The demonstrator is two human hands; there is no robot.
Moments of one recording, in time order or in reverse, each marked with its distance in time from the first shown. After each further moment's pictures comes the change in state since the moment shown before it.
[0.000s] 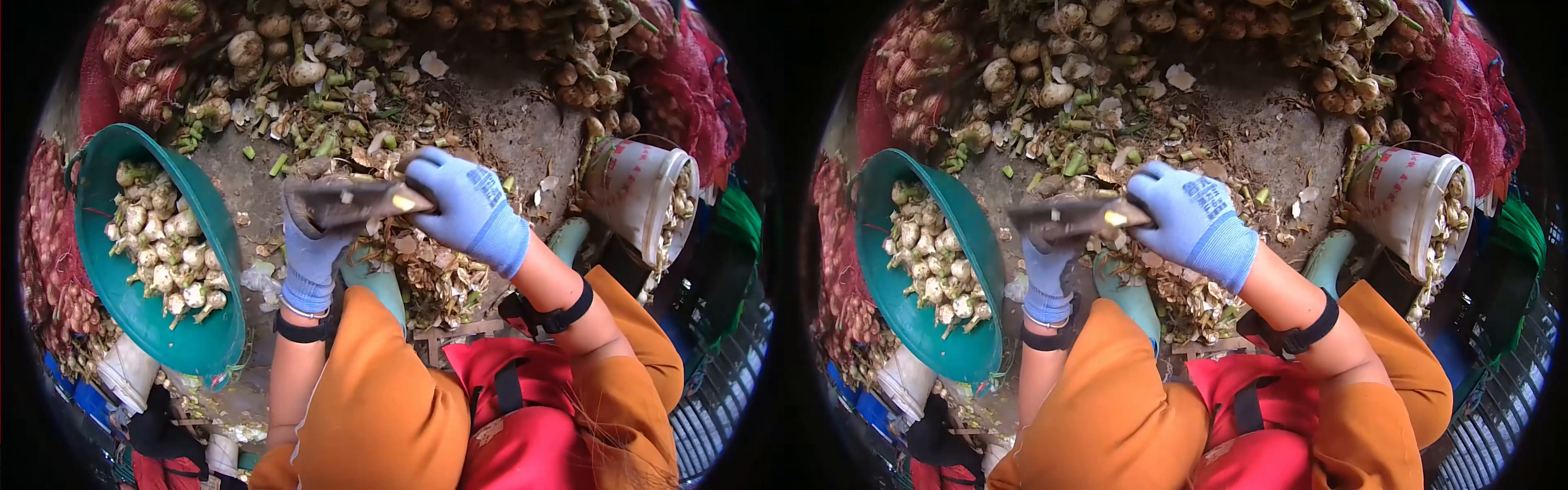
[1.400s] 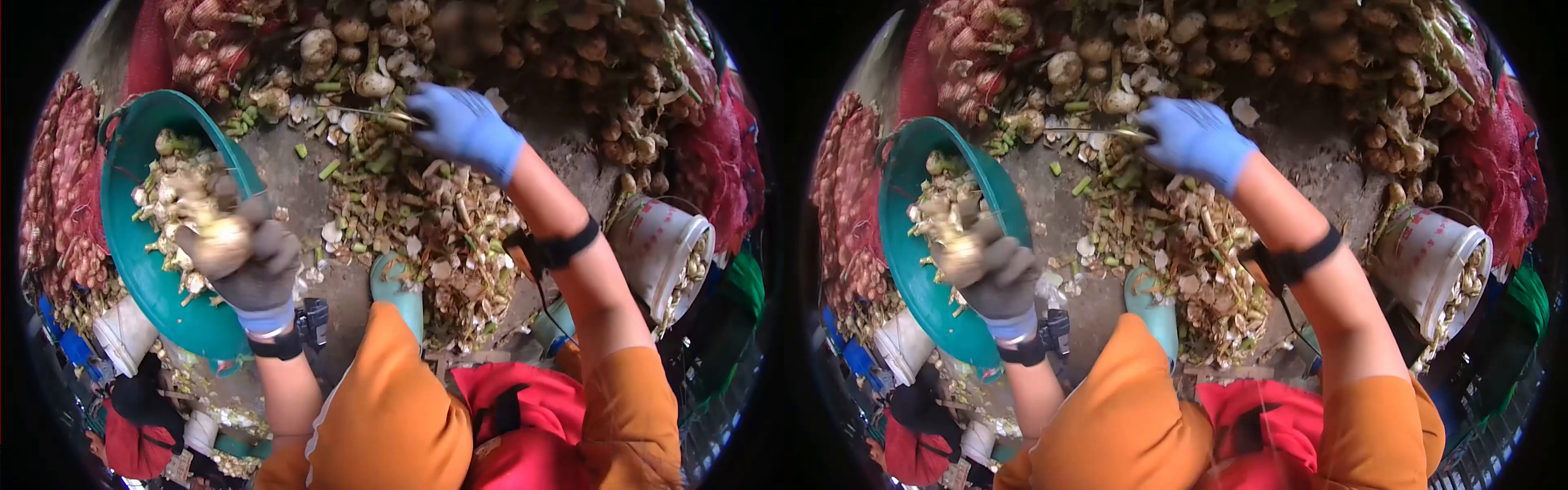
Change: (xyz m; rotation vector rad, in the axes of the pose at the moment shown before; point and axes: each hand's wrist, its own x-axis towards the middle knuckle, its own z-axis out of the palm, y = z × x) left_hand -0.002 0.117 -0.045 -0.906 -0.448 0.127; right_hand 0.148 0.020 0.002 -0.208 -0.132 -0.129
